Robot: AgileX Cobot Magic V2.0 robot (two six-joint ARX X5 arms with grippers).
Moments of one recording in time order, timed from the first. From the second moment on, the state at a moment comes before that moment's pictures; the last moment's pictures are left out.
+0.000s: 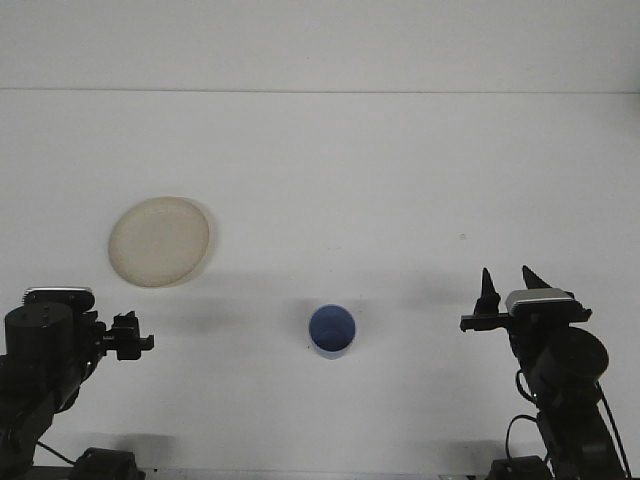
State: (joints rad) left arm -0.08 0.71 1.04 -0.95 -0.07 -0.05; right arm 0.10 0.57 0.57 -0.20 0.00 0.03
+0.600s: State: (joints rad) left arm -0.38 1.05 1.22 -0.95 0.08 -0.17; right arm 0.10 0.57 0.57 -0.19 0.00 0.03
